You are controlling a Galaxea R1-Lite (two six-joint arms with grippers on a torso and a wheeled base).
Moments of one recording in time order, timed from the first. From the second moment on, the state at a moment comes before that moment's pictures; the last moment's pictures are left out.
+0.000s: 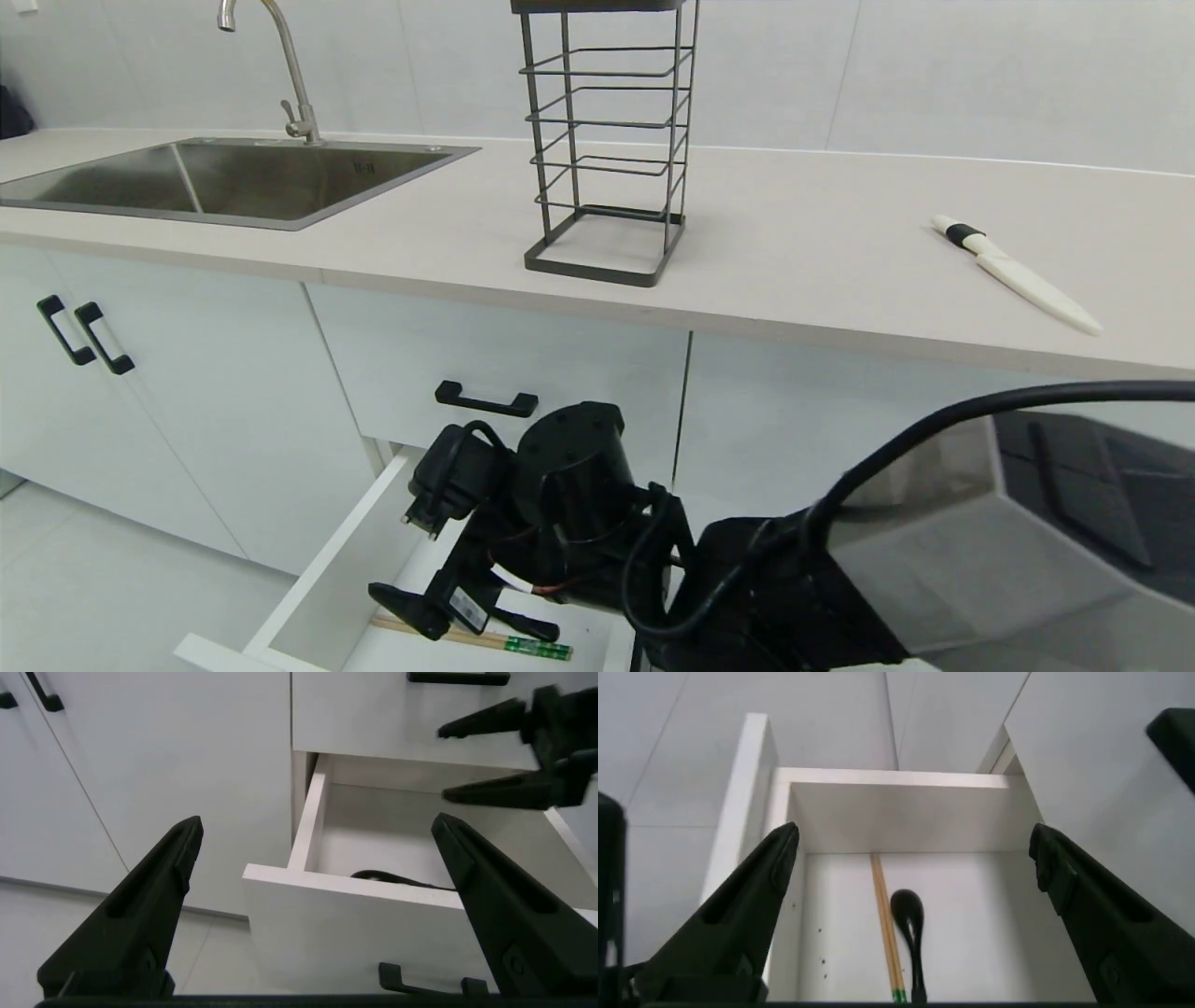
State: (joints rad) left arm 0.00 0.00 0.00 0.00 -0.07 0.01; right arm 1.05 2.27 -1.20 -0.74 0.17 -0.19
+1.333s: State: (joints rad) left arm 0.00 0.00 0.00 0.00 -0.07 0.01; right arm 0.91 1.03 -0.19 -0.78 0.04 -0.09
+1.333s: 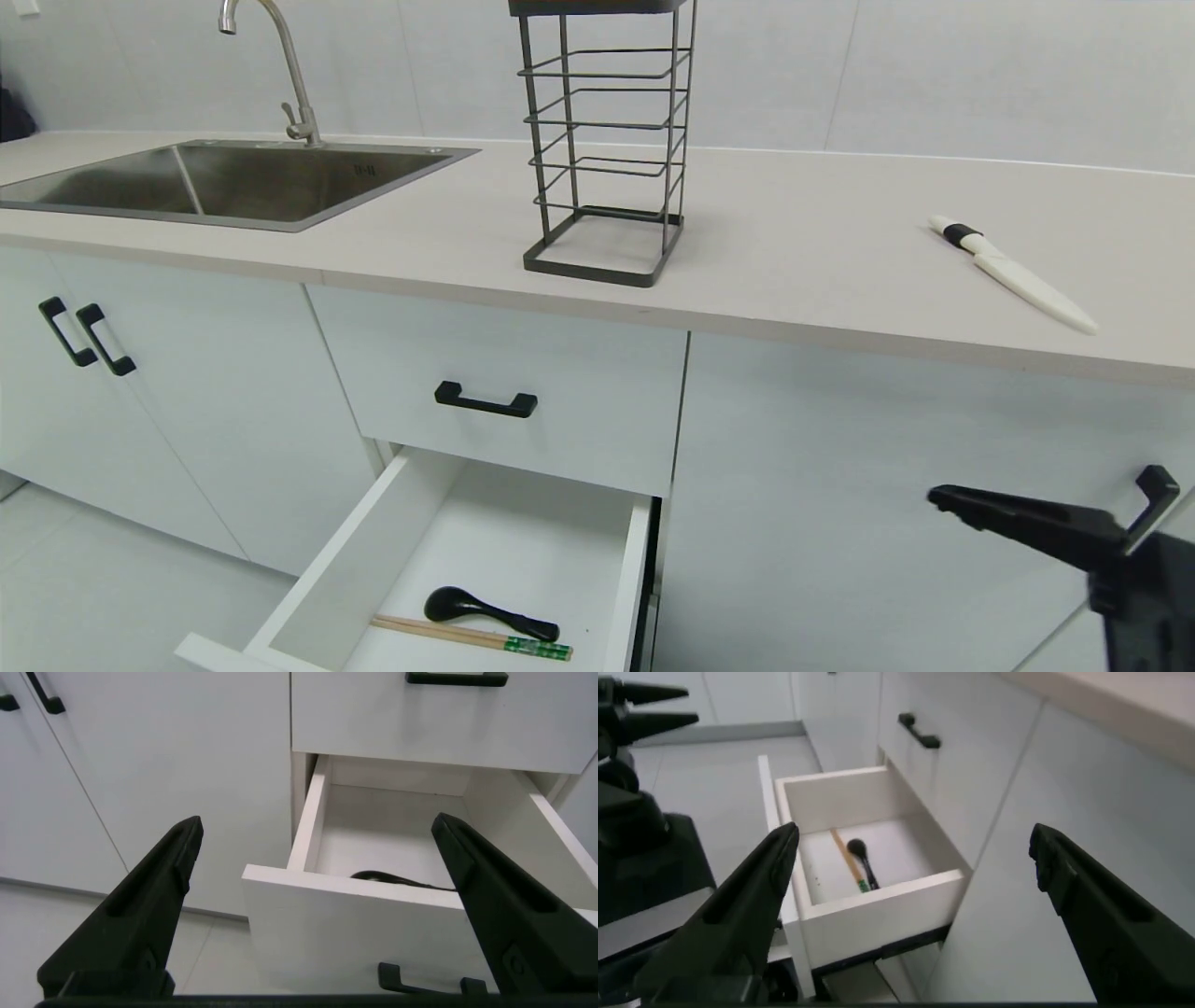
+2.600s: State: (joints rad) left arm 0.00 0.00 0.00 0.00 -0.07 0.01; right arm 0.06 0.23 -0.17 -0.42 0.12 -0.02
